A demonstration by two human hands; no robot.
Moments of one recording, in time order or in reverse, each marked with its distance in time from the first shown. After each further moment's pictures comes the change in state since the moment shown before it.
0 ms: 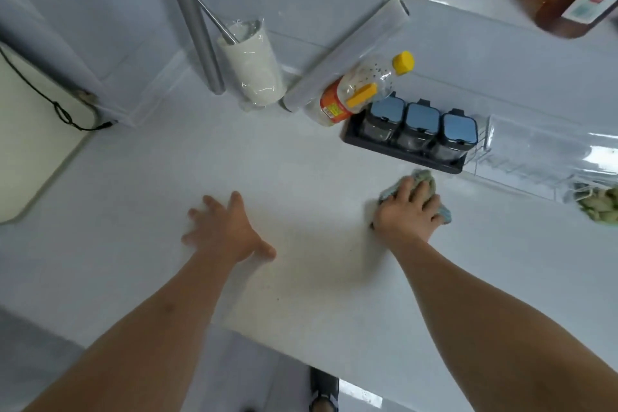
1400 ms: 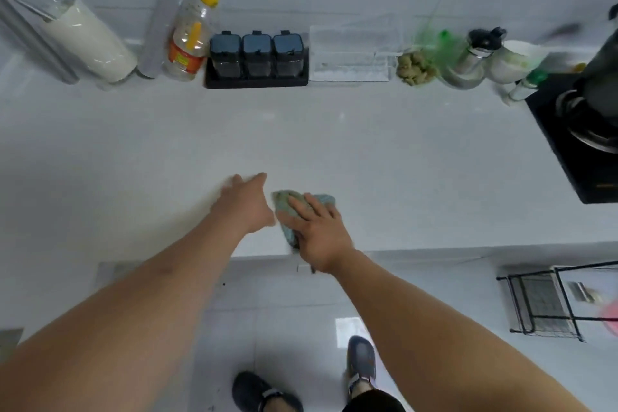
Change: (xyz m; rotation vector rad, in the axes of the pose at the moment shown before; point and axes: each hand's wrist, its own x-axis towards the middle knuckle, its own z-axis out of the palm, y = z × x) left_hand -0.183 0.113 0.096 0.122 -0.103 0.534; right_hand -0.204 0.194 0.065 0.066 -0.067 -0.642
